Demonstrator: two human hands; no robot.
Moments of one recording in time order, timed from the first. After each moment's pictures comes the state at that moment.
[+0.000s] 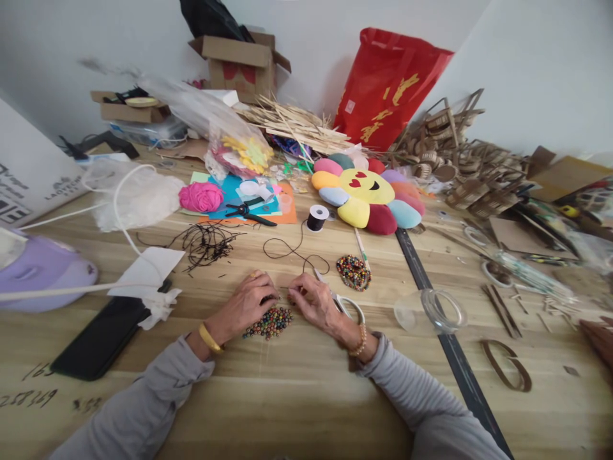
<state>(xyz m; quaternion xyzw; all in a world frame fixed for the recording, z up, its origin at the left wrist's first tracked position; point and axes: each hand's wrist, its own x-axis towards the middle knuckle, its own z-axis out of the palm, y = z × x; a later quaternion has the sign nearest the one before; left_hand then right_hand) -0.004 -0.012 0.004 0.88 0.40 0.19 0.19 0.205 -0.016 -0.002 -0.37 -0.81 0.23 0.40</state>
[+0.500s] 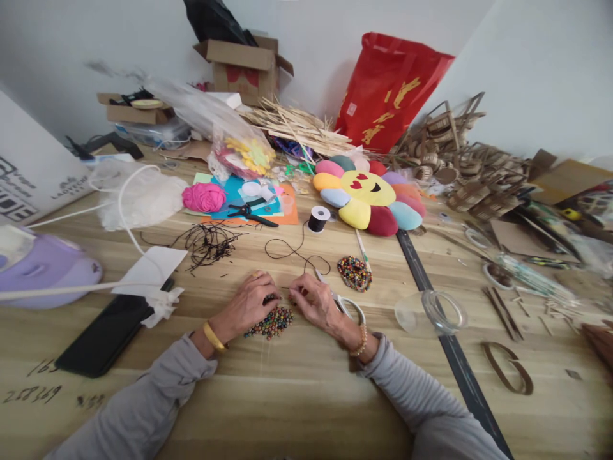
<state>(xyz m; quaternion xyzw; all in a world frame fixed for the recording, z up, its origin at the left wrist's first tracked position) -0.001 -0.012 -0.001 0.87 0.41 0.21 0.17 0.205 -0.014 -0.007 -0.36 -0.81 0.23 0.40</state>
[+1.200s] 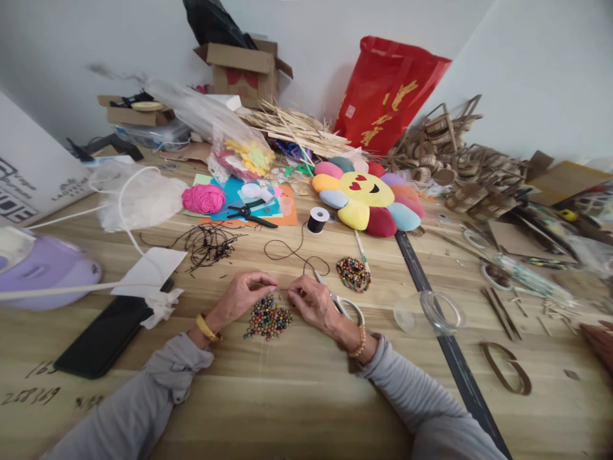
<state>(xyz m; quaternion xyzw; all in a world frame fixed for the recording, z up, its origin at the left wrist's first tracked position) -0.010 -0.001 0.005 0.69 0.46 0.37 0.41 0.205 -0.015 -0.005 -0.36 -0.82 0.22 0.38</state>
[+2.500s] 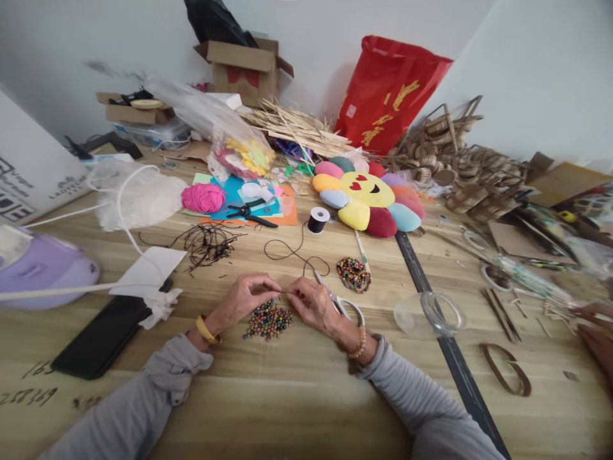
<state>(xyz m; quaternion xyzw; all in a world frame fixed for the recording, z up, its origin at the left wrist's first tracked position) -0.008 -0.004 0.005 0.71 0.43 0.36 0.43 0.204 -0.015 -0.004 -0.34 -0.84 0.22 0.36</state>
